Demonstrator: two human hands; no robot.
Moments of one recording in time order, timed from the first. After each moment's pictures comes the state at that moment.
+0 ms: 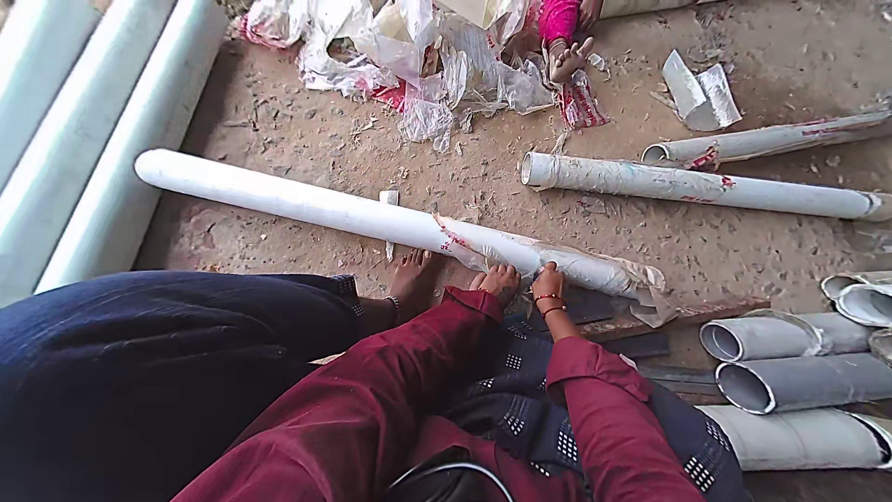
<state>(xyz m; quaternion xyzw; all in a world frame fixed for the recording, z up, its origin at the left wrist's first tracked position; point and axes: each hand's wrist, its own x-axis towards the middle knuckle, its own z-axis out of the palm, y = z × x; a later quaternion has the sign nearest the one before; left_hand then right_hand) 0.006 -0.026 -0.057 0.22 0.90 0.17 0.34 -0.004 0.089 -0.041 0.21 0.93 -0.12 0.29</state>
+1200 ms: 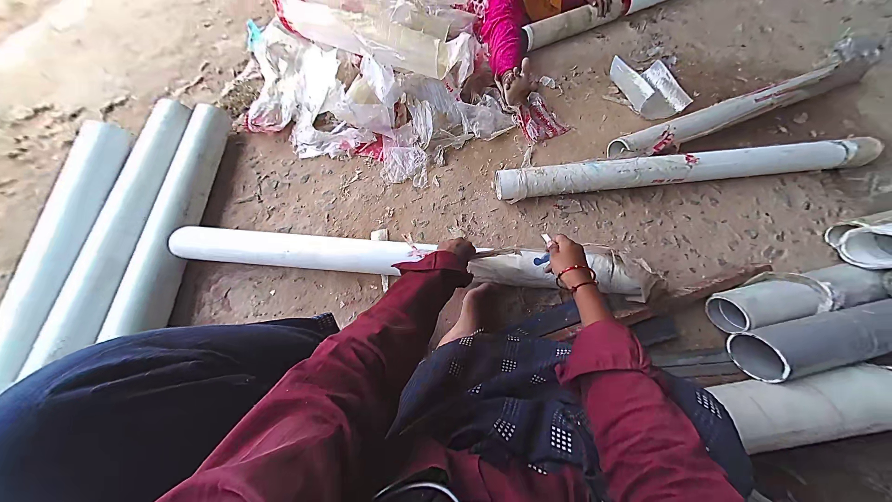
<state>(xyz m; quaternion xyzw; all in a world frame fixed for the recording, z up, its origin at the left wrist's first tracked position) -0.061 -0.074 0.000 0.10 0.92 0.11 0.37 -0.029 0.154 0.021 0.17 0.92 -0.31 0.19</state>
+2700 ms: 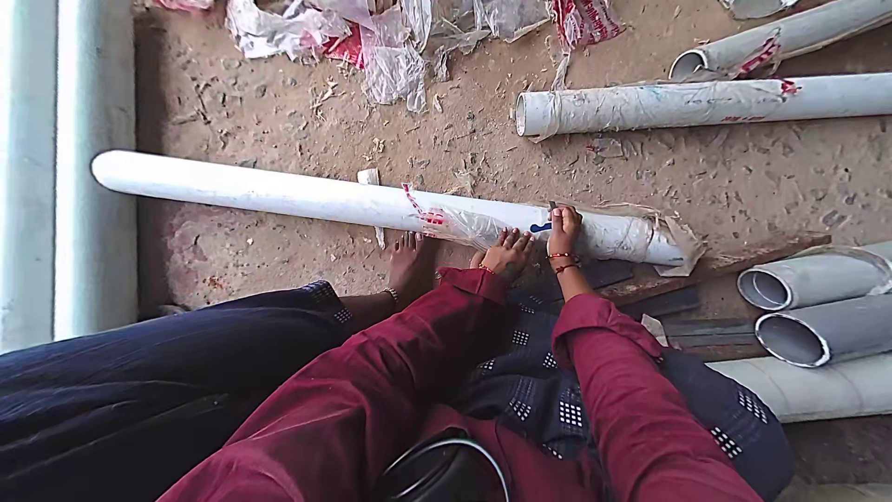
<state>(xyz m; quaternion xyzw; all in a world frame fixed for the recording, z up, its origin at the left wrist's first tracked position) 0.016 -0.030 -0.121 0.29 0.91 0.23 0.16 -0.018 0.124 -0.113 0.12 0.88 -0.45 -0.05</state>
